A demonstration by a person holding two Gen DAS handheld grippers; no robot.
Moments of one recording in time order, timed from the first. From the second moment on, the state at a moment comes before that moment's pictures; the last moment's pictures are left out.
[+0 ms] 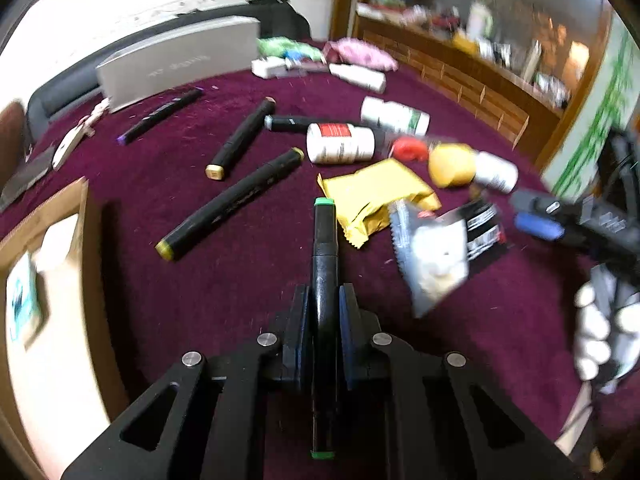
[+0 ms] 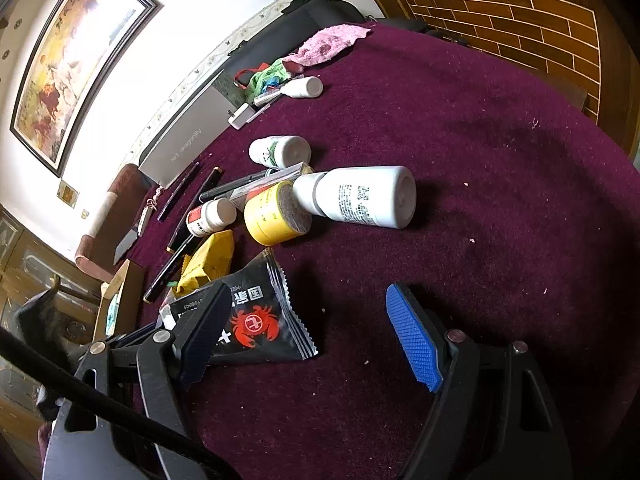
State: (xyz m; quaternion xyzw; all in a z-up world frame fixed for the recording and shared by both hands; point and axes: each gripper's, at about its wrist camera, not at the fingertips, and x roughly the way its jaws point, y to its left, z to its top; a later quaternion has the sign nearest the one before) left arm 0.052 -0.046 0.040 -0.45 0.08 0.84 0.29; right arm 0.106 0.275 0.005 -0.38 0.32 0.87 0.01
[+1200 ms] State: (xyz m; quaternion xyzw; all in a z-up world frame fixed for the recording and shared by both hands) left arm 0.132 -0.179 0.110 -0.27 -0.11 0.90 0.33; right arm 0.015 0.217 0.043 -0.46 0.12 0.88 0.05
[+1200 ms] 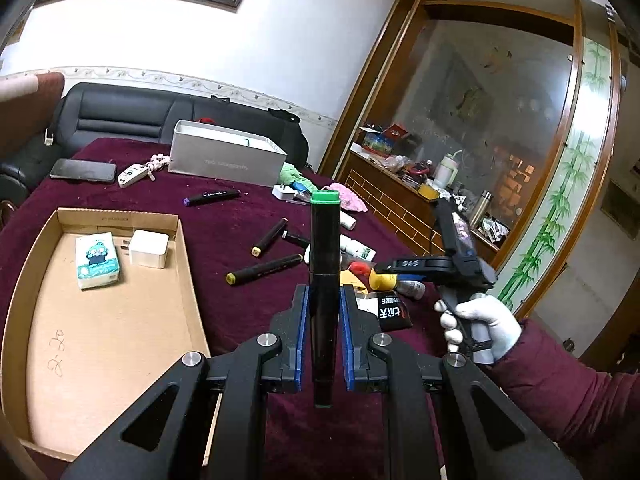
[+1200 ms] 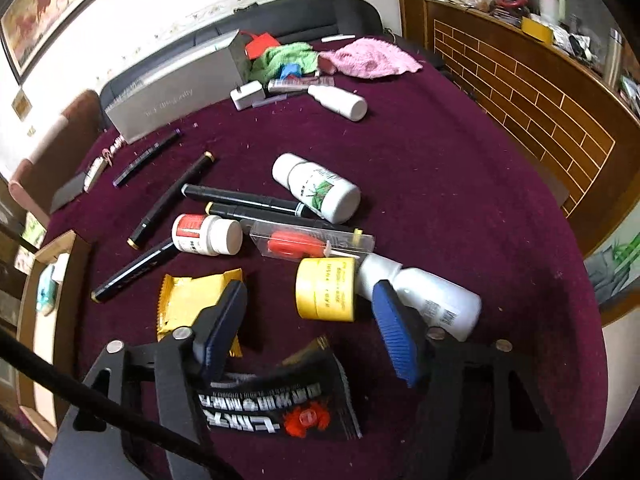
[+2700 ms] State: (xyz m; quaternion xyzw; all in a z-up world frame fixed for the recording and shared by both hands) left arm 0.022 -0.342 0.076 -0.41 -0.14 0.89 0.14; right arm -0.007 -0.083 0.040 -0.51 0.05 0.82 -0.24
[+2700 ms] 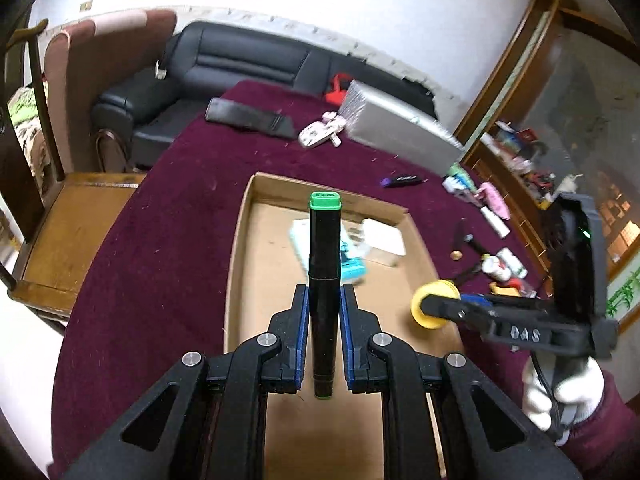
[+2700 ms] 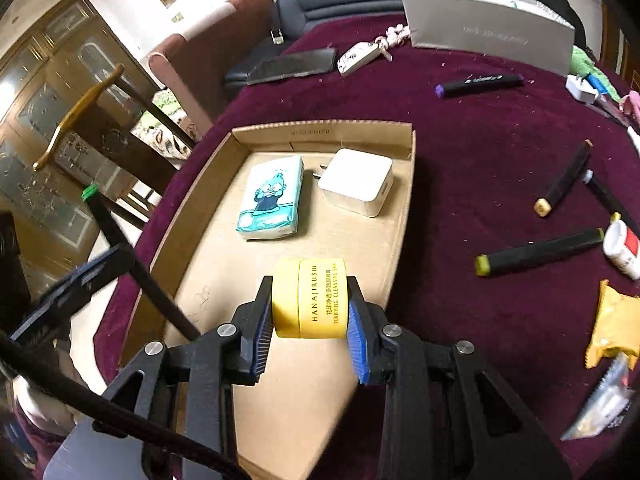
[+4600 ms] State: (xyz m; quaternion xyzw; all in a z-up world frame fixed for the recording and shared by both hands) left arm 0.005 -0.290 0.060 -0.48 -0.11 0.87 0.11; right arm 0.024 0.080 0.094 -0.43 0.14 0.88 -0.12
